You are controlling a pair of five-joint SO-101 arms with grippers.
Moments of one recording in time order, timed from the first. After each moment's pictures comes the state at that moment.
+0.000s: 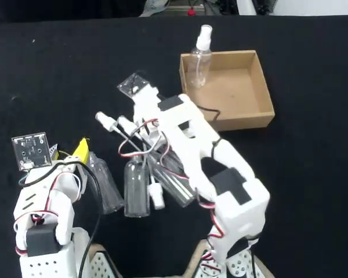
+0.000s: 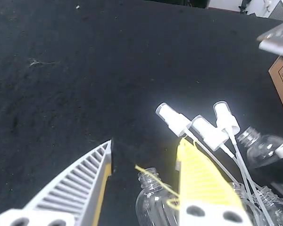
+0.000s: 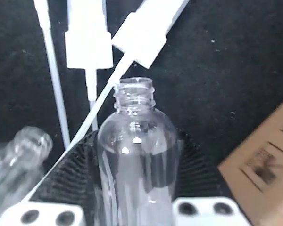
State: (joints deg) left arm -13.5 -103.4 79.4 58.2 1.8; right arm -26.5 17.3 10.2 58.4 18.7
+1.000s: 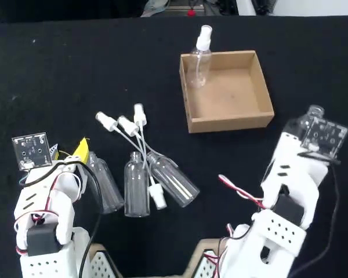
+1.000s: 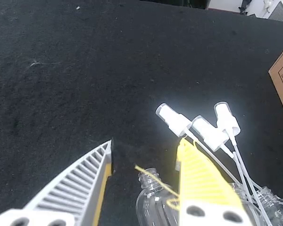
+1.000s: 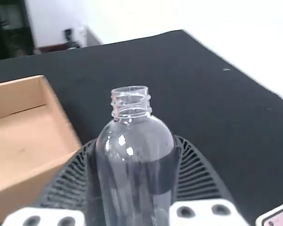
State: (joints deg) left arm -13.5 -103.5 79.5 58.2 1.8; right arm 32.2 -69.1 79.6 16.6 8.7
